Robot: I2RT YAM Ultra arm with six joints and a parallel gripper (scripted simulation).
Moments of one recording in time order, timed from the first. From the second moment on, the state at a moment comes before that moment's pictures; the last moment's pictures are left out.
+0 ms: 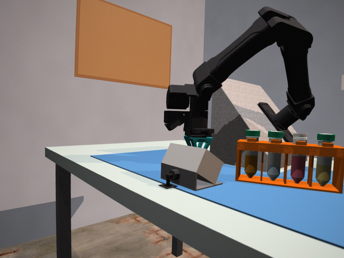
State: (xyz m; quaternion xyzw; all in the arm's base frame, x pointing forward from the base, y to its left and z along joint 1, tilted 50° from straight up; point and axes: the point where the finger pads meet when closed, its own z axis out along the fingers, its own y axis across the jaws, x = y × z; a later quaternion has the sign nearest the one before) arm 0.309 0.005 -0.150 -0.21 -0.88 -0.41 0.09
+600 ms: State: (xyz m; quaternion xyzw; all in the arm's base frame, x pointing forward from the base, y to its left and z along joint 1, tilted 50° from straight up) arm 0.309 0.005 -0.150 -0.20 -0.88 -0.41 0.09
